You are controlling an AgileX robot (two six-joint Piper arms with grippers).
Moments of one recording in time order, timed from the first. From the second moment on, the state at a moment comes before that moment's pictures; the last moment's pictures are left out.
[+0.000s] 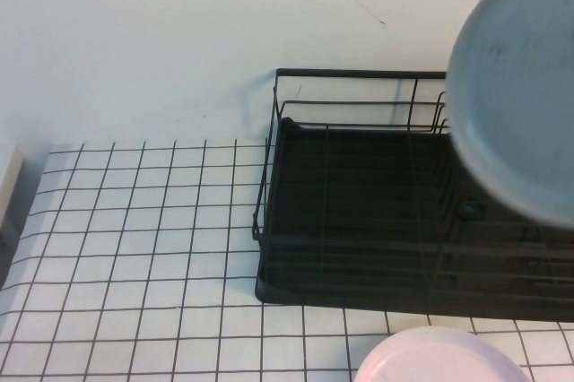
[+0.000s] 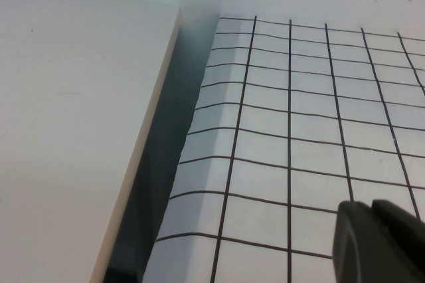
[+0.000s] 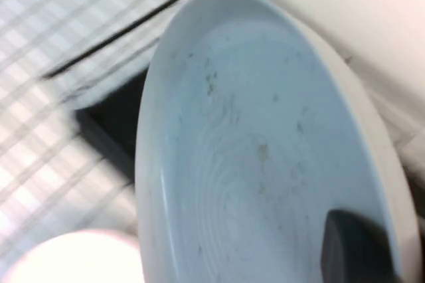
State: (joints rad) right arm 0.01 1.33 -1.68 0.46 1.29 -0.75; left arm 0.19 -0.01 0.02 -0.19 0.37 0.04
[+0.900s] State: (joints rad) right arm 0.00 1.30 -0.53 1.06 0.87 -1.27; left arm 0.19 -0.01 0.02 -0.19 0.37 0.04
